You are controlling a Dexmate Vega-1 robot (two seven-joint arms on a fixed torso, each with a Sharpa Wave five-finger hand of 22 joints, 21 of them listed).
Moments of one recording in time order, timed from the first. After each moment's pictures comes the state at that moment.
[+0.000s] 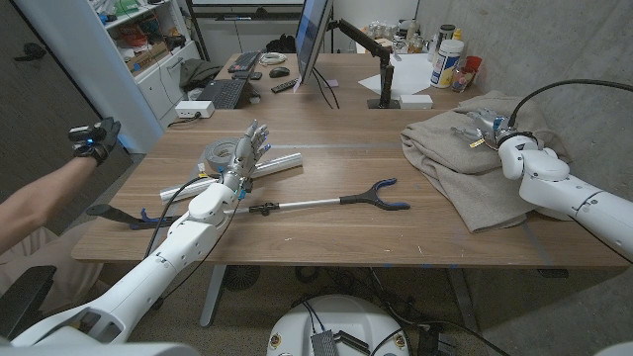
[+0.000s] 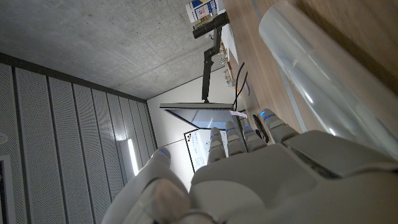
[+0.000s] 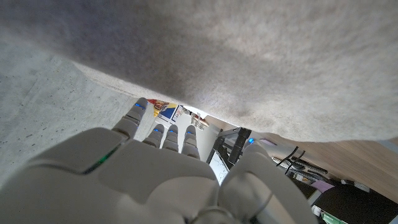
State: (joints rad) left arm 0.90 0.57 0.37 -1.41 -0.60 -0.25 0.03; left_hand 0.04 0.02 0.29 0.07 0.19 0.07 -0.08 0.19 0.17 0.06 -0.01 0.22 0.20 -0.07 -0.02 0.18 0.18 0.04 0.06 0.19 0.17; right arm -0.61 -0.99 -0.66 -1.49 -0.57 -0.42 -0.03; right_hand 0.08 0.02 0.19 -0.02 0.19 0.00 -0.06 0.19 0.19 -0.07 0.01 0.19 0.20 -0.15 -0.02 0.20 0.20 0.09 0.11 0.18 0.17
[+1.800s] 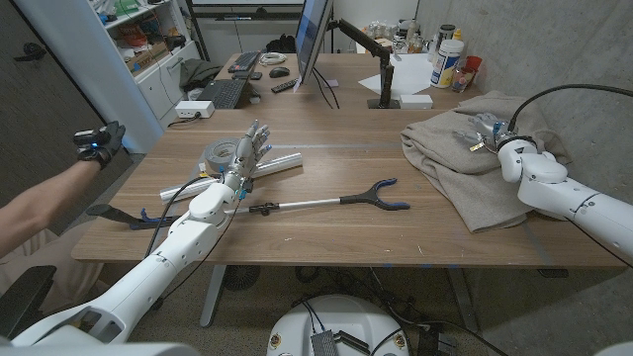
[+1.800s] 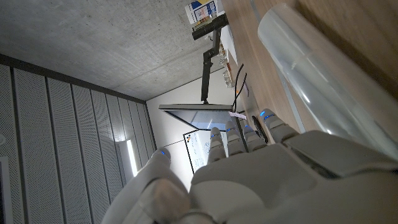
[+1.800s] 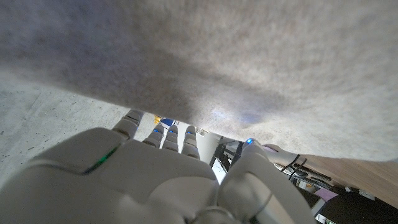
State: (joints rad) left arm 0.90 0.57 0.37 -1.40 -0.60 -0.25 0.03; left_hand 0.04 0.02 0.29 0.07 0.19 0.07 -0.08 0.19 0.17 0.07 -0.01 0.22 0.20 -0.07 -0.02 0.18 0.18 0.04 0.06 0.19 0.17; right arm -0.61 -0.99 -0.68 -1.47 -0.55 -0.43 -0.03; right_hand 0.07 0.04 0.18 -0.01 0.19 0.00 -0.06 0.19 0.19 -0.07 0.01 0.19 0.19 -0.16 -0.02 0.20 0.20 0.08 0.11 0.18 0.17
